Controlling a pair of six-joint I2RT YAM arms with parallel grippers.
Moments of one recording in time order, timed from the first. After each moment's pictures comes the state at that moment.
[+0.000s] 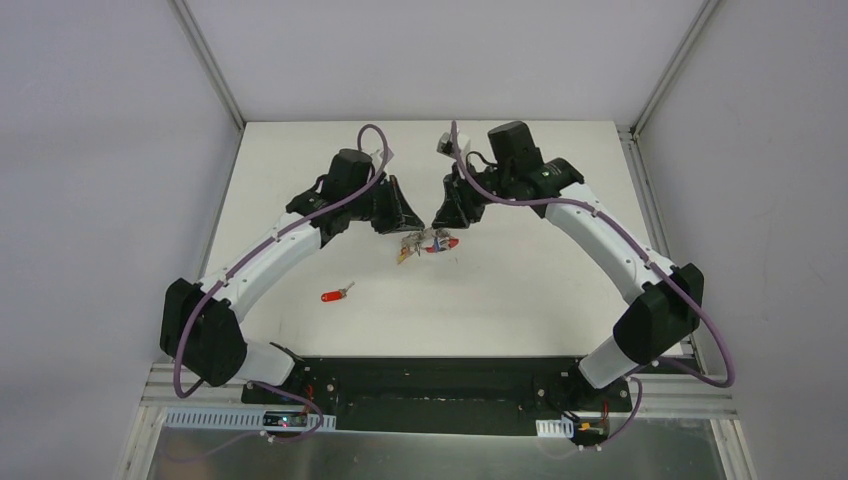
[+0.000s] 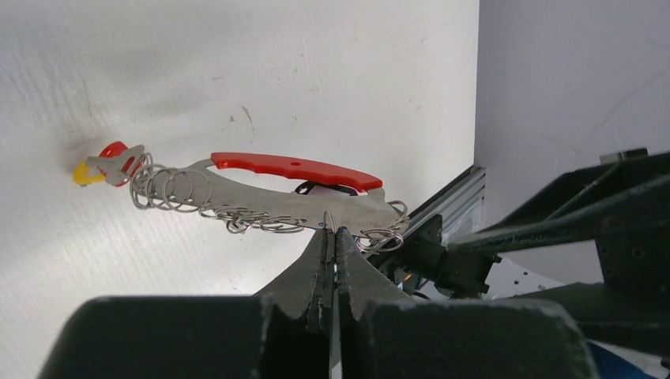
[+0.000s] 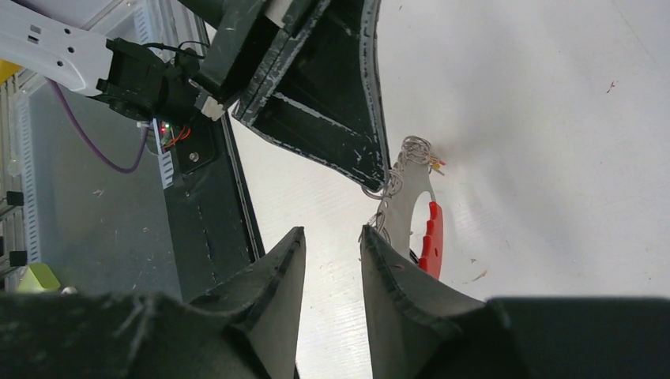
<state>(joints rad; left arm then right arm) -0.51 1.38 1.13 -0.37 0.41 -0.77 0.57 1.57 1.52 -0.69 -0.79 -0.12</state>
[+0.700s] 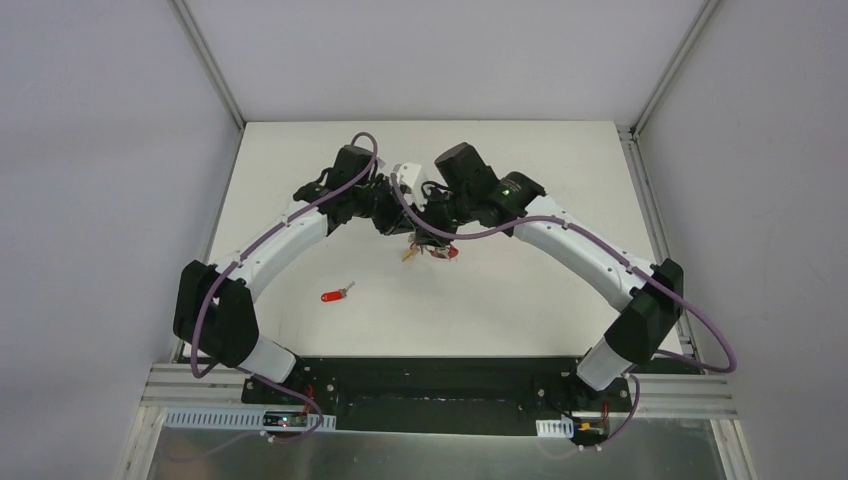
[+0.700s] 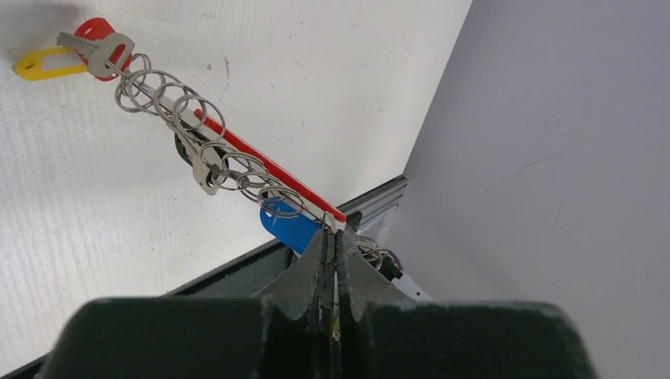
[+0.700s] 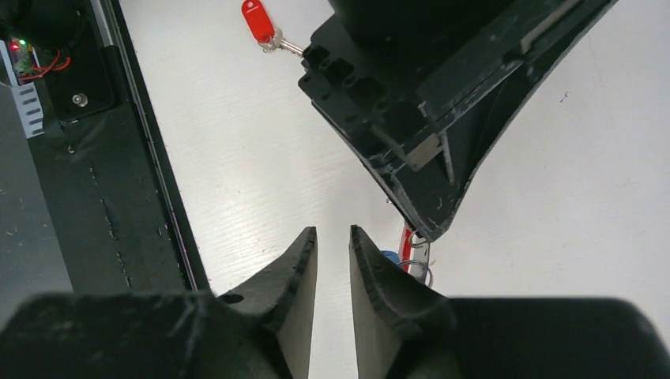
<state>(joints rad) -0.47 1.49 1.19 -0.46 0.48 -1.11 0.83 1.62 1.60 -0.79 -0.39 -0.30</state>
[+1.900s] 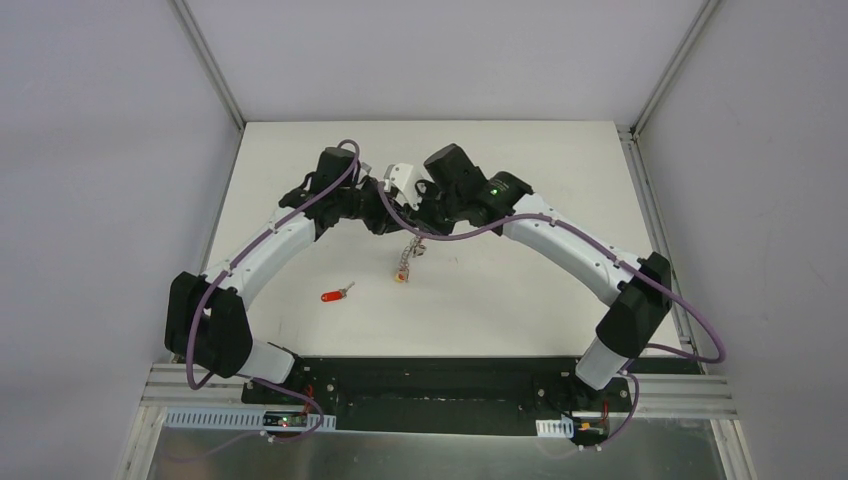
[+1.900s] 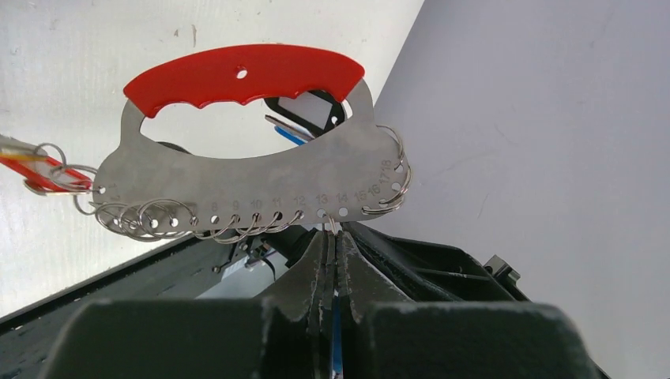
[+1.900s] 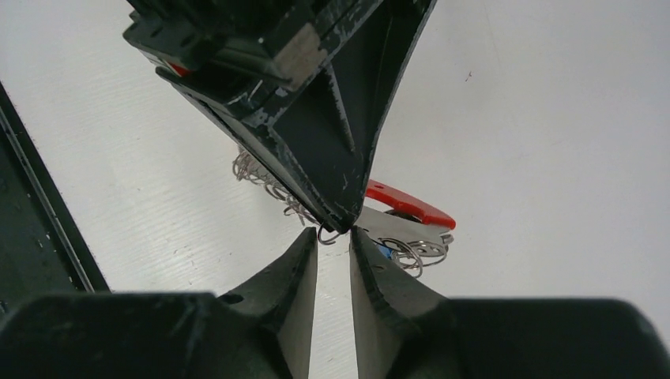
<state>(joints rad) -0.40 1.42 1.12 -0.39 0.60 -1.29 0.86 1.67 1.63 -0.78 -0.16 -0.41</state>
